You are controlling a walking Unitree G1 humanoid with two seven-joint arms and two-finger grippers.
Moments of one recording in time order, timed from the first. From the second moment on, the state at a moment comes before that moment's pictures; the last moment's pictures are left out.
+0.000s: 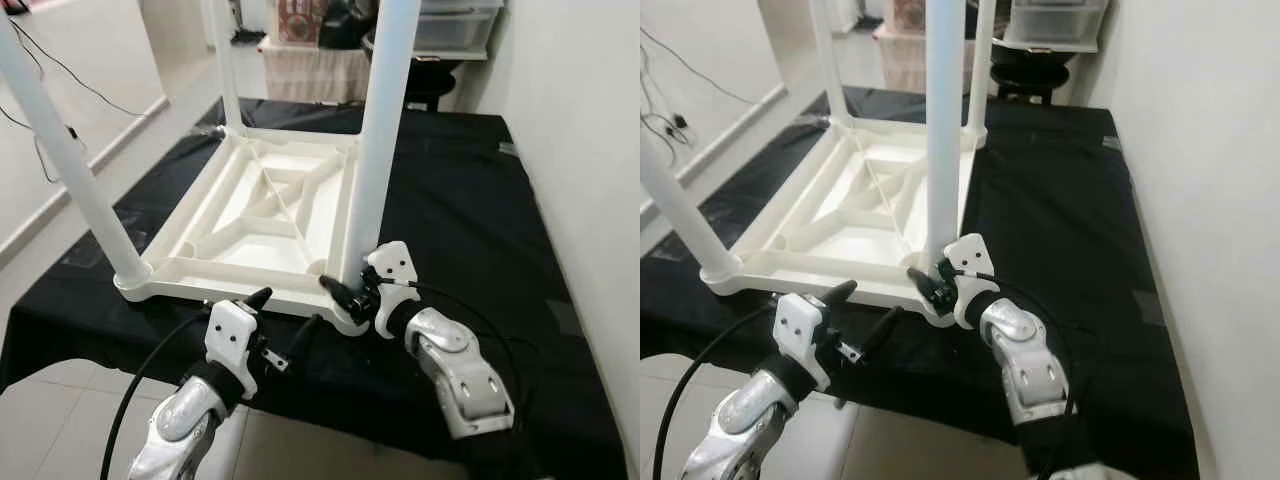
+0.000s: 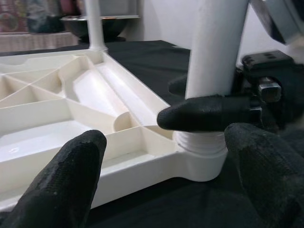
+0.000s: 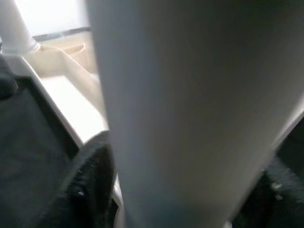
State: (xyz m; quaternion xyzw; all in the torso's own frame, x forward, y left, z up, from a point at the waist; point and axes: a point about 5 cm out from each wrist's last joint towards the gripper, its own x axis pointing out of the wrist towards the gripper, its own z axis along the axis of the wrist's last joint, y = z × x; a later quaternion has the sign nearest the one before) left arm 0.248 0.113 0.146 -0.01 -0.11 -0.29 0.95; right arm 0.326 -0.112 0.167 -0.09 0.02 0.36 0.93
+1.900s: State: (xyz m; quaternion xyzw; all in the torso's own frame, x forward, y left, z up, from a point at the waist) left arm 0.245 0.115 0.140 -0.01 -0.10 -0.29 0.95; right arm 0.319 -0.108 0.173 -0.06 -0.01 0.35 0.93
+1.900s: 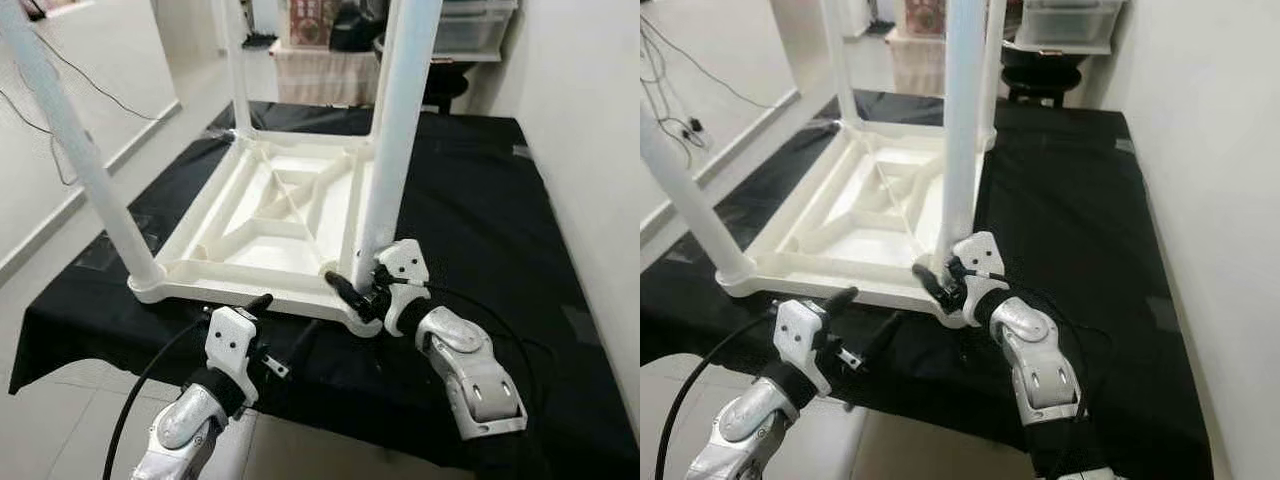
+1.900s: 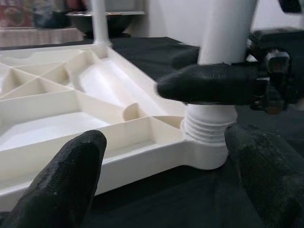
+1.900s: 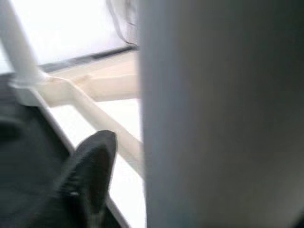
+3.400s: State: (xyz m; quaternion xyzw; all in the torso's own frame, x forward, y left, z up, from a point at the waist) left arm 0.247 0.115 0.146 -0.02 -0.11 -0.30 0.95; right arm 0.322 -0.101 0.195 -0.07 -0.08 0.22 0.97
